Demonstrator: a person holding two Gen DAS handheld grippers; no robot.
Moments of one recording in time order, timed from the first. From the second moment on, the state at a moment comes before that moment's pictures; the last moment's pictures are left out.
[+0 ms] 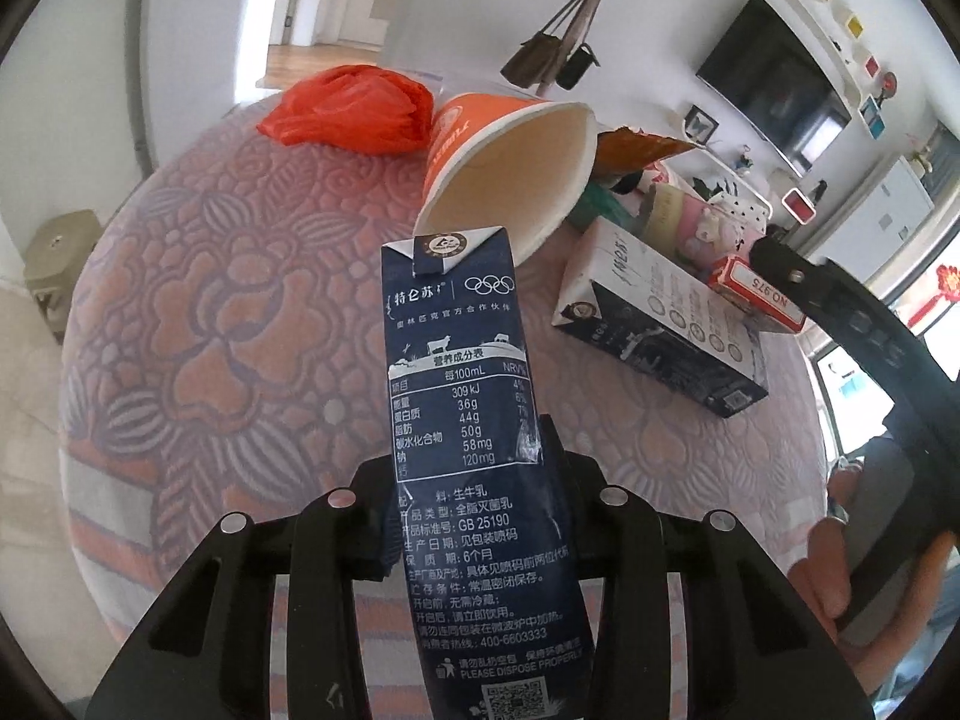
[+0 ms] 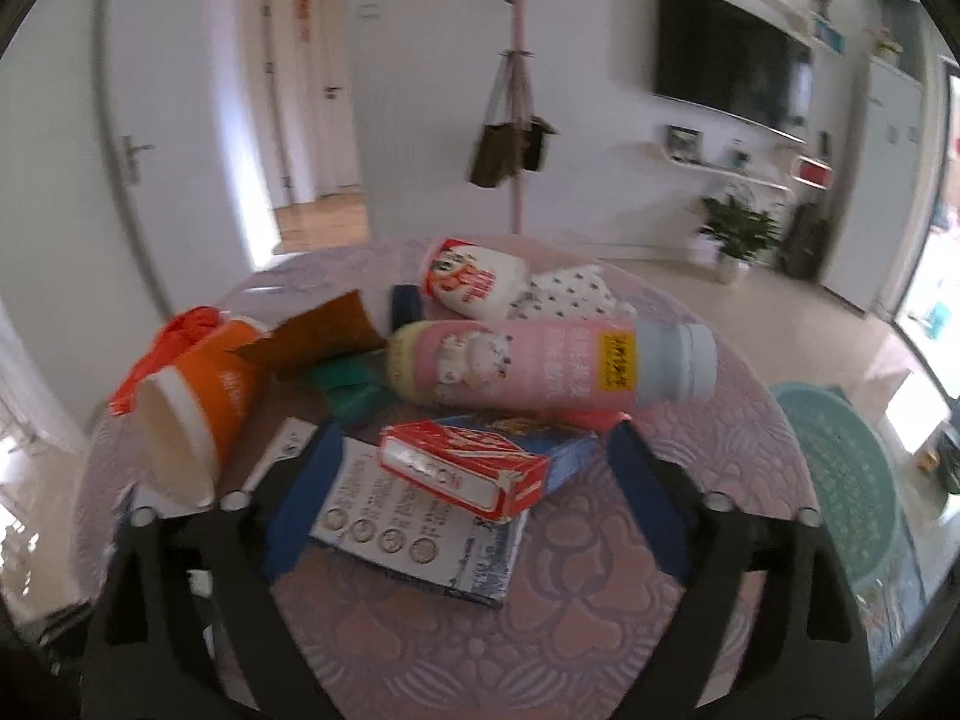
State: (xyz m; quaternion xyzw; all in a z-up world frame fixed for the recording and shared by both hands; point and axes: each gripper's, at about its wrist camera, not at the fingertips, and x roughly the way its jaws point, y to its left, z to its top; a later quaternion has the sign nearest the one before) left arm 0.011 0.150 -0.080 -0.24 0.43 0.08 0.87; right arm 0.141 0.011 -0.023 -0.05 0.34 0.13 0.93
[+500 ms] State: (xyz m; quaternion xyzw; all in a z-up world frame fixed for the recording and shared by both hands) left arm -0.005 0.127 -0.066 -0.21 0.40 0.03 0.89; right arm 0.137 -0.031 -0.036 -0.01 0.36 0.15 0.92
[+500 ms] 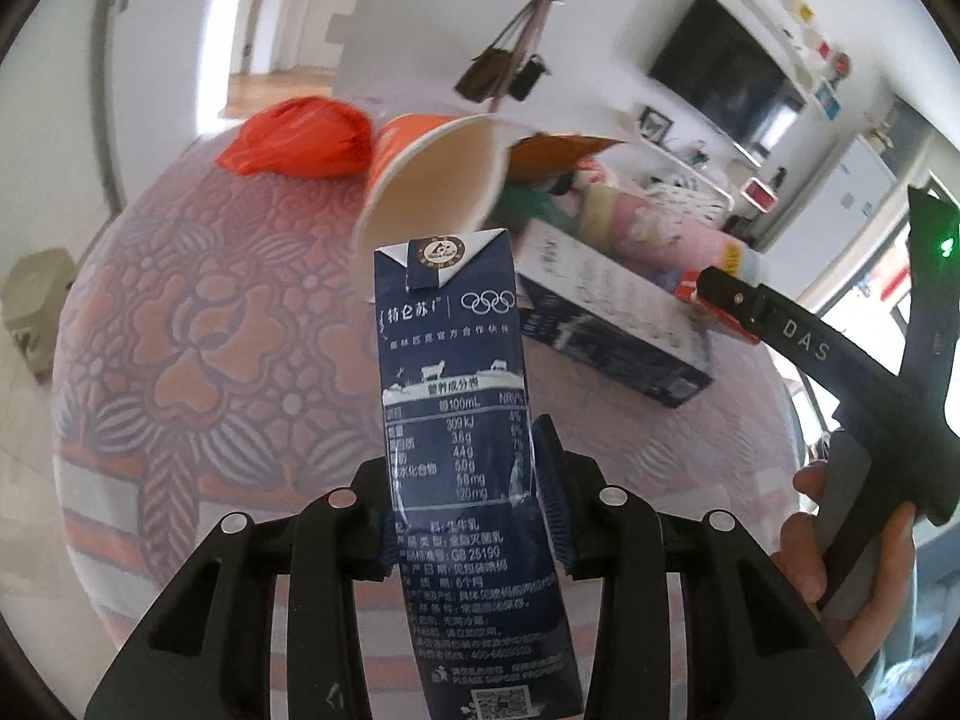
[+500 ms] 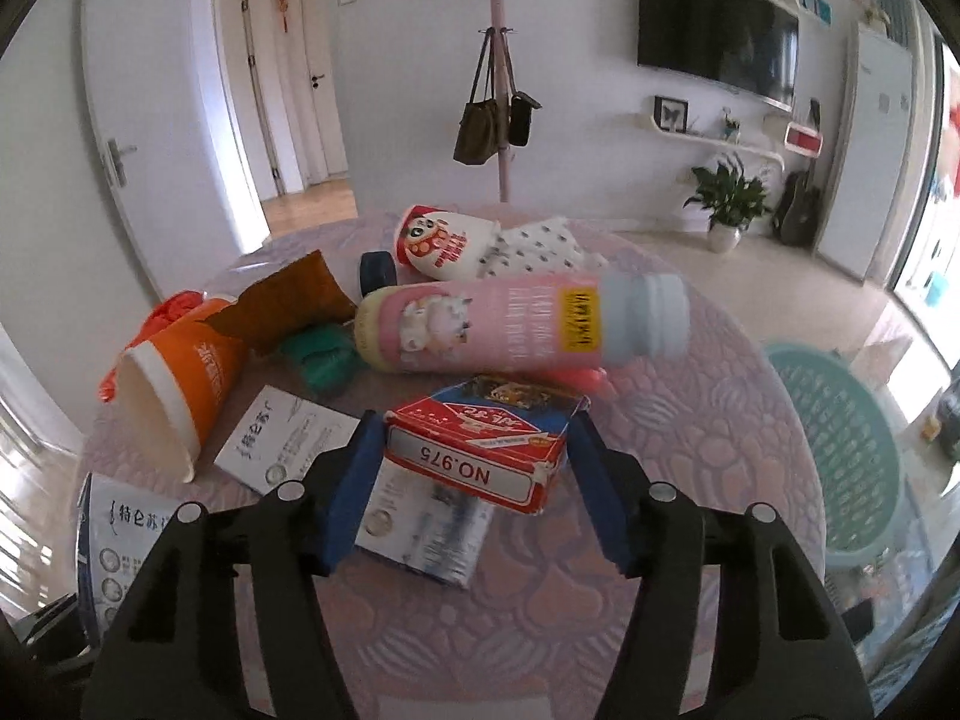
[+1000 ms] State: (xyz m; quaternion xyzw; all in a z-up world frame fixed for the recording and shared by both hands) left arm -0.003 0.081 -0.050 -0.17 0.38 -0.05 0.91; right arm 0.111 -0.102 -0.040 -0.03 0.36 0.16 0.92
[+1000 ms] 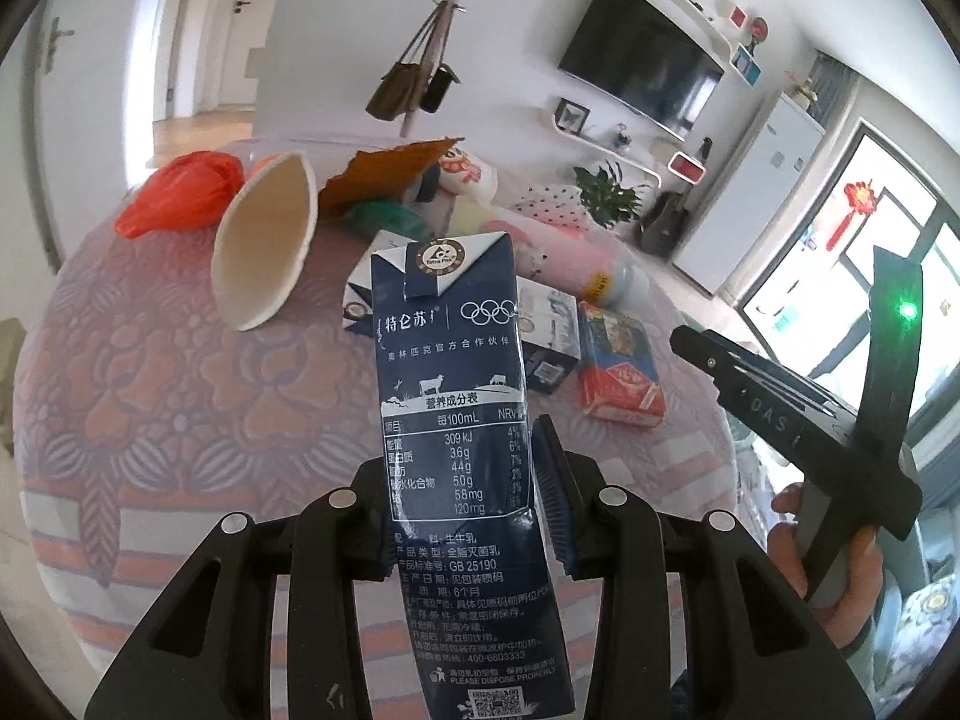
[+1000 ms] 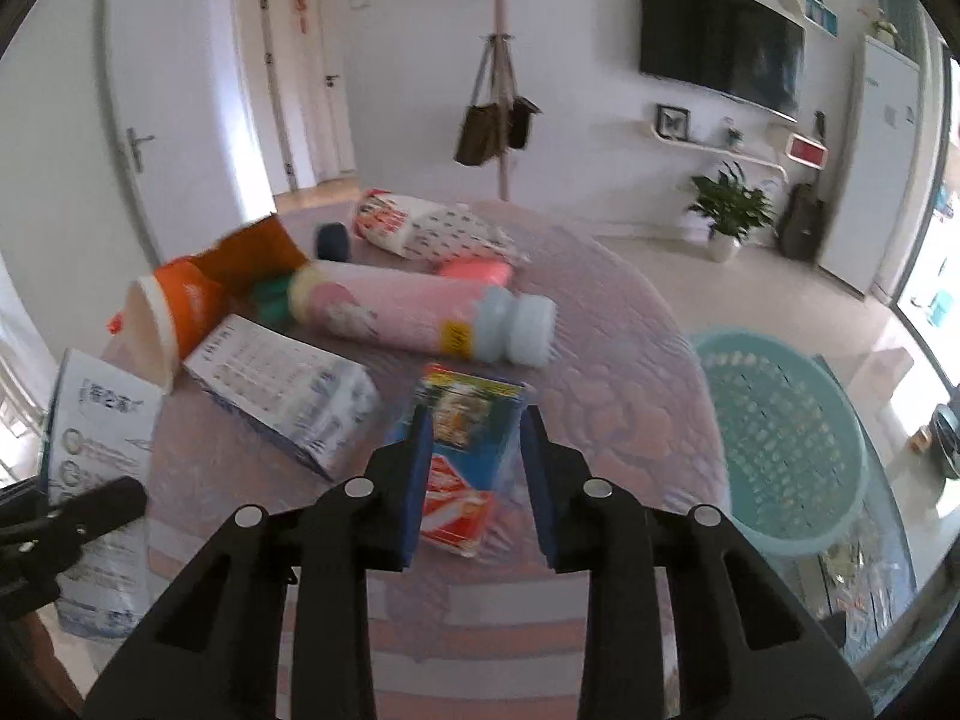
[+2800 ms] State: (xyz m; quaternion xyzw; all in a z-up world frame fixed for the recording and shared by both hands) left arm 0.194 -0.148 -0.020 -0.03 0.38 -0.23 0.89; right arm 0.216 -0.332 -0.049 0.11 0.37 -0.08 0.92
